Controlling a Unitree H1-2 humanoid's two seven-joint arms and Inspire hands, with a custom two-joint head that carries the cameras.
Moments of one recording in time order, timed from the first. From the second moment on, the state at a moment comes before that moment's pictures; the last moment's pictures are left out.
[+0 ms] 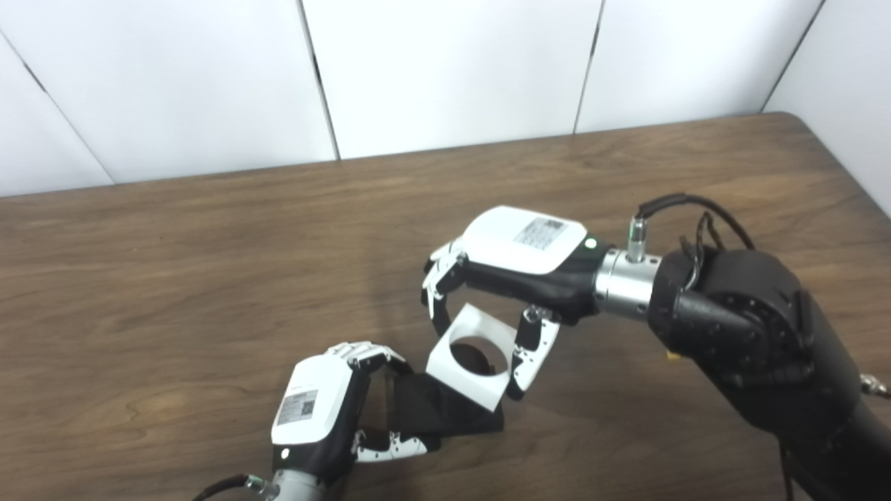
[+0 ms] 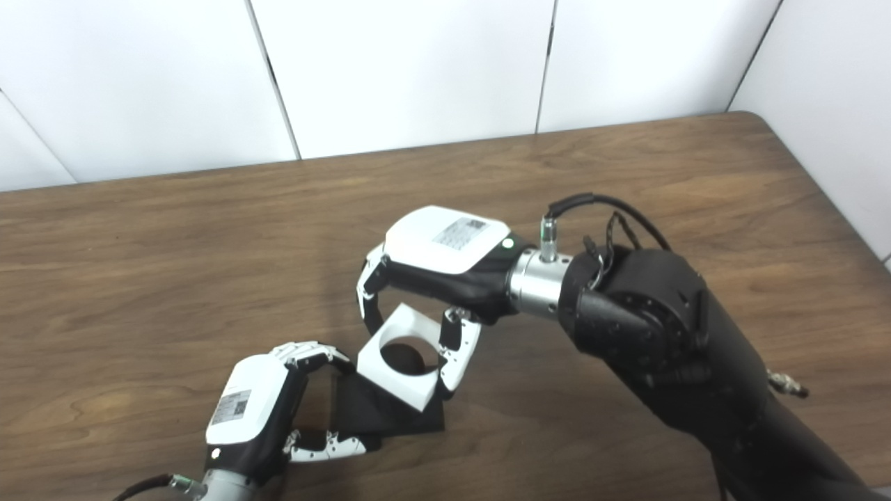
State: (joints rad) left arm 0.22 0.13 -0.40 -0.37 0.96 0.10 -0.12; right arm -0.41 -0.46 0.38 -0.80 -0.69 0.36 1.00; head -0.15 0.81
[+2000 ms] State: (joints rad) left arm 0.21 0.13 -0.44 -0.39 0.98 0.15 -0.12; right arm -0.36 -0.39 0.42 -0.70 -0.81 0.25 1.07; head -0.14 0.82
